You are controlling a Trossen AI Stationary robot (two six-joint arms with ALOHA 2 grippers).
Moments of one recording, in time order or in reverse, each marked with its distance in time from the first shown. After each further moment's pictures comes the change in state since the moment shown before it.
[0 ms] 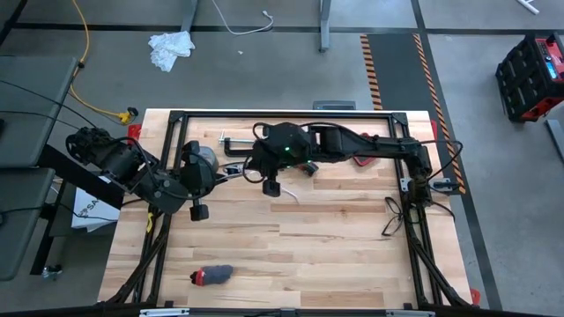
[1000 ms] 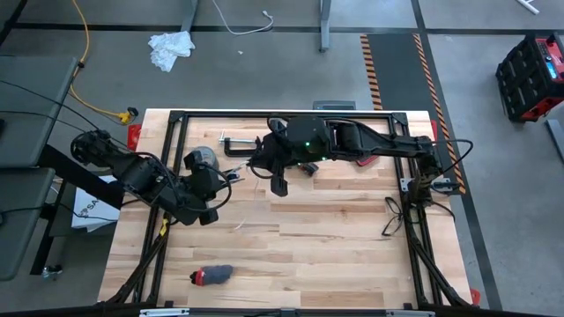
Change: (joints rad) left arm 0.001 0.000 -0.175 -0.033 0.018 -0.259; right arm 0.034 -0.092 0.000 0.073 -0.013 0.057
